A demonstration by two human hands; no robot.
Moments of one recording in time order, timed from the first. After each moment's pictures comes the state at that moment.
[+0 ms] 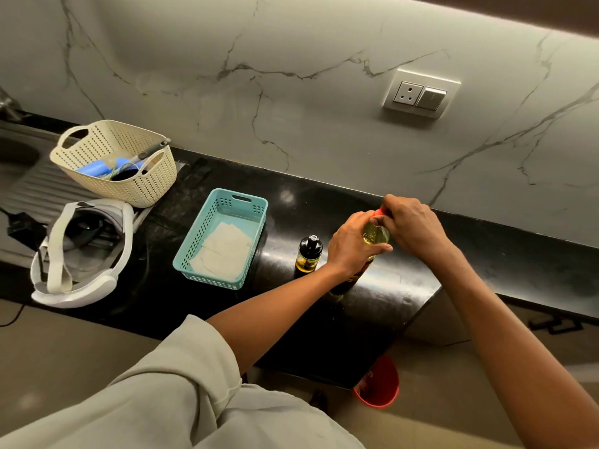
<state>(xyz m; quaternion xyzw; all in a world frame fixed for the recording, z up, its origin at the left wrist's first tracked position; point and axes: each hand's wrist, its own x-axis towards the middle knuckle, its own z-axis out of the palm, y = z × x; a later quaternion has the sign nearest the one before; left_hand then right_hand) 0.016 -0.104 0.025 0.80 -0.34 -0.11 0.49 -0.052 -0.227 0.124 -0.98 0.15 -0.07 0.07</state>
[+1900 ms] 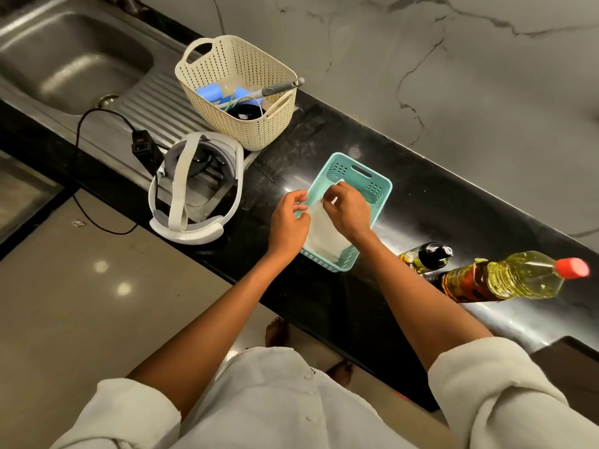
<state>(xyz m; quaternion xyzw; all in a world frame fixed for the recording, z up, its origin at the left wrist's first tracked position) 0.173 0.207 -0.042 0.81 0.02 -0.10 0.58 0.196 0.035 -0.070 -0.96 0.09 -0.04 0.27</state>
